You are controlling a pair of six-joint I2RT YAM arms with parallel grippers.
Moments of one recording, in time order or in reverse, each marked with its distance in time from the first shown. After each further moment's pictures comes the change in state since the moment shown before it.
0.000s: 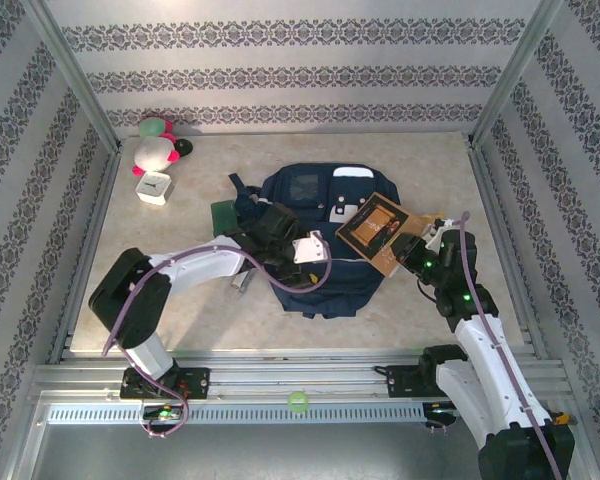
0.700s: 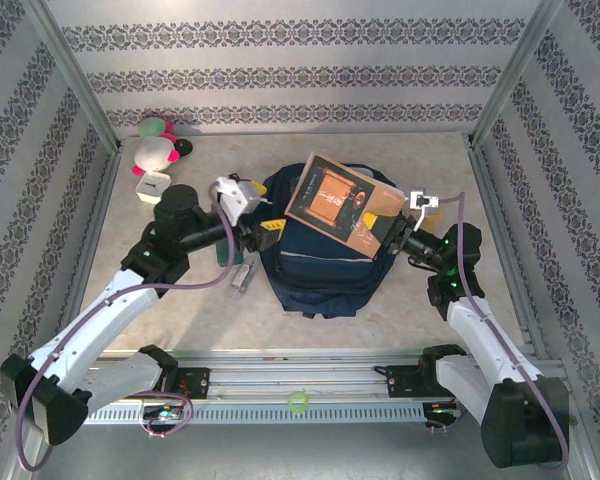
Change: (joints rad) left arm 0.201 -0.636 -0.129 0.135 0.098 -0.448; right arm 0.006 0.185 -0.055 0.777 -0.507 -0.034
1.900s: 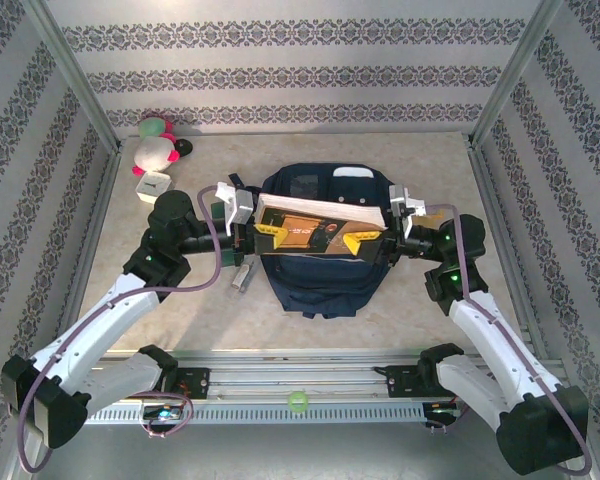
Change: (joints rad) left arm 0.030 -0.033 -0.066 0.253 0.436 -0.354; right arm 0.188 -0.011 0.184 0.065 -0.305 -0.270
